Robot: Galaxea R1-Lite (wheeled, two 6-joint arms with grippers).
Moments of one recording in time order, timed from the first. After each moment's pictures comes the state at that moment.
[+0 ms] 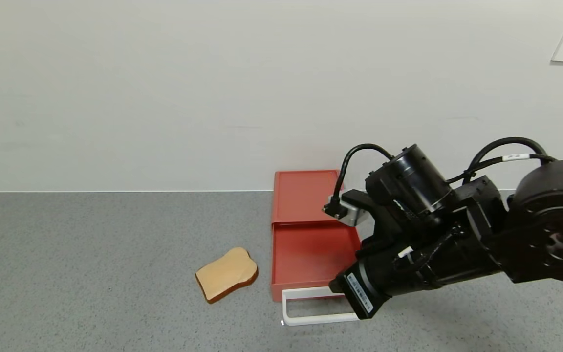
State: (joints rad) left arm 0.00 0.00 0.00 0.00 -0.02 0.02; right arm 0.78 1.83 -1.35 0.40 0.16 0.12
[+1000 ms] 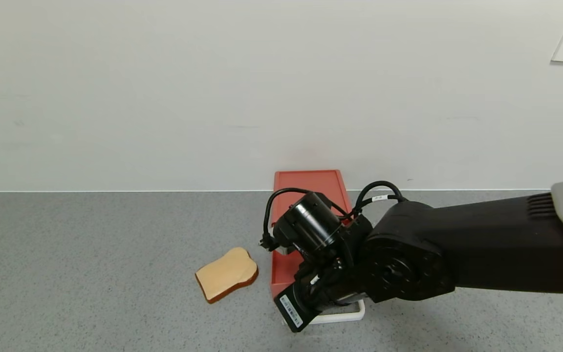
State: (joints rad) left arm 0.00 0.00 0.00 0.00 -0.02 0.02; right arm 0.89 2.13 -1.56 0.41 0.01 0.16
